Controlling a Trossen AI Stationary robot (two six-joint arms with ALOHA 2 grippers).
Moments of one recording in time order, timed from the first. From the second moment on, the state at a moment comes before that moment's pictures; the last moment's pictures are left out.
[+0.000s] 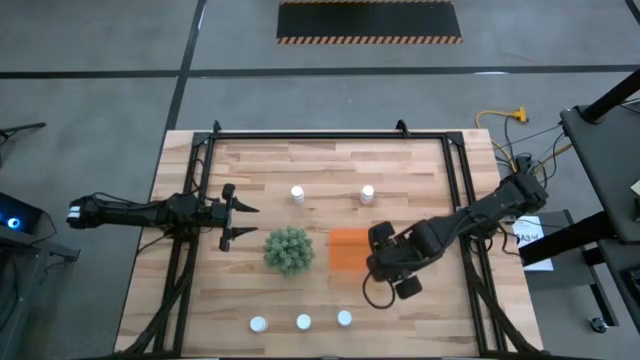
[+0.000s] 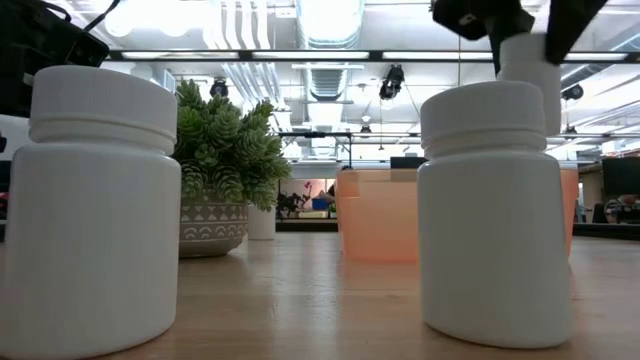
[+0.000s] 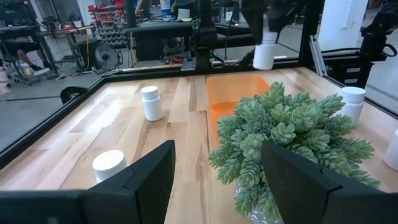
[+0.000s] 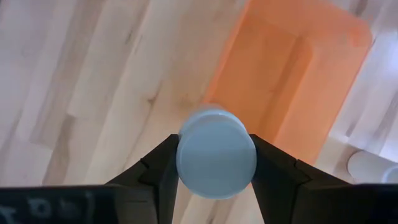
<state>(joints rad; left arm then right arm) -0.03 0.22 0.01 0.04 -0.04 0.06 0.44 1.63 1.41 -1.12 0.08 0.05</state>
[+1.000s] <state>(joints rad) -0.03 0.22 0.01 0.04 -0.04 0.06 0.32 1.44 1.03 -0.82 0.04 0.06</state>
